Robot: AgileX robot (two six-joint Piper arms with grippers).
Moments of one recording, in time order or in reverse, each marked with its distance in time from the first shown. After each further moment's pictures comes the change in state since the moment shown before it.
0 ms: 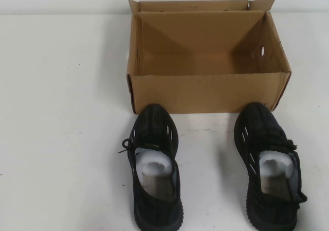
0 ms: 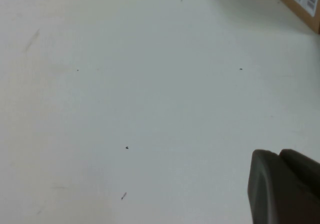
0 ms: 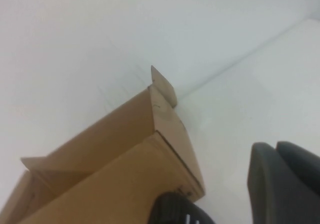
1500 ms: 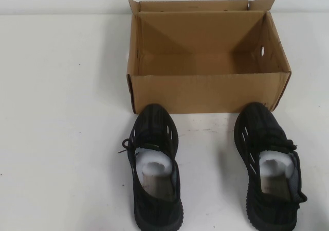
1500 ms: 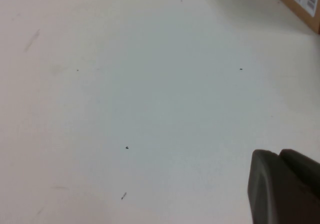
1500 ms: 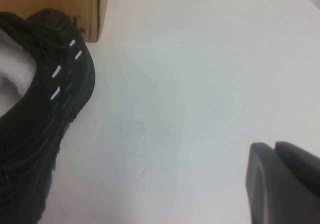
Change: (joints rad) right arm 0.000 0.000 0.000 -0.746 0.318 -0.016; left arm 0.000 0.000 0.000 0.000 0.000 0.000
